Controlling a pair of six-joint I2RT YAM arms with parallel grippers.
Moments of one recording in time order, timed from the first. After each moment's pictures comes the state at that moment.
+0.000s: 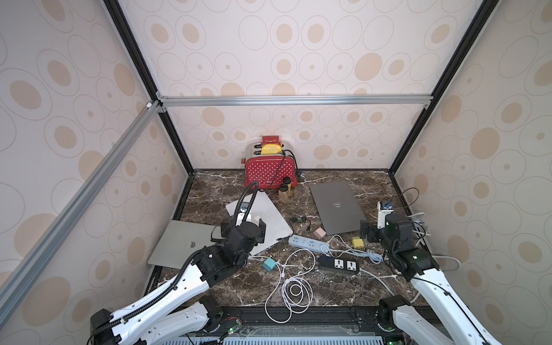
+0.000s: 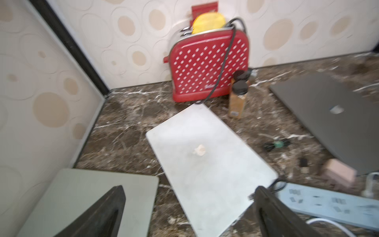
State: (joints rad) left arm -0.84 0.88 0.72 -0.45 -0.85 -0.27; right arm 0.30 0.83 0.65 -0.40 0.29 0.05
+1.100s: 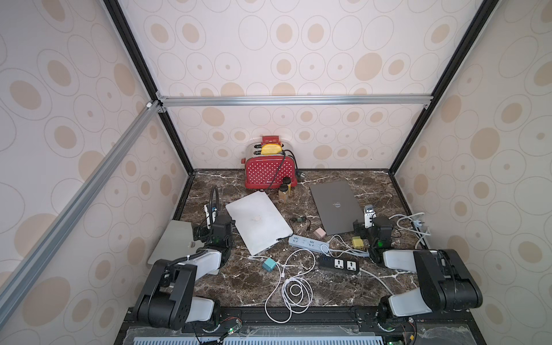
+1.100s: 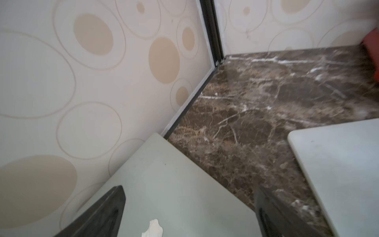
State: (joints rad) left arm -0.16 1.45 0.38 0.60 -0.84 0.02; right arm 0.13 1.51 0.37 0.72 0.25 -0.26
